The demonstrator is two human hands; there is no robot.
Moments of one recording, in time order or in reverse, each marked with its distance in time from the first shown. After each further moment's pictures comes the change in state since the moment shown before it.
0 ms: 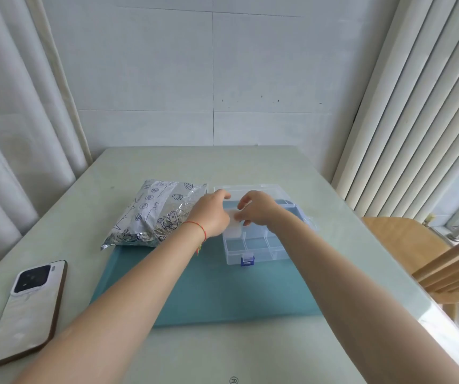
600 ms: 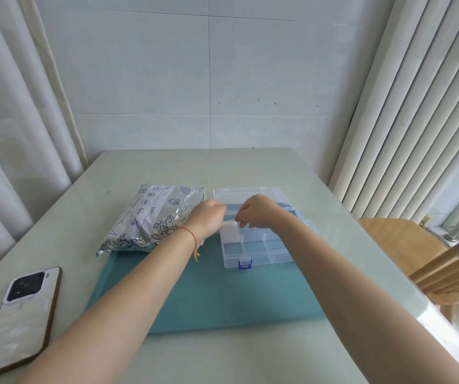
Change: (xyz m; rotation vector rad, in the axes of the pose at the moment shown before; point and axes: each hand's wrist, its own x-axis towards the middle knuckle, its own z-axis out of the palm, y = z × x) left_hand 0.002 0.000 0.003 -0.531 -0.041 -0.203; right_hand 0.011 0.002 -0.006 -0.247 -0.028 0.005
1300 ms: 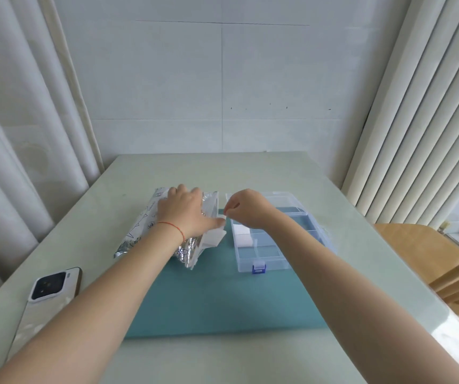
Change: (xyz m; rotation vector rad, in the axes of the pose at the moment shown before) left_hand -0.009 -0.005 -0.064 0.963 0.263 0.149; right_hand -0.006 -0.046 0.011 -0.081 0.117 -0.263
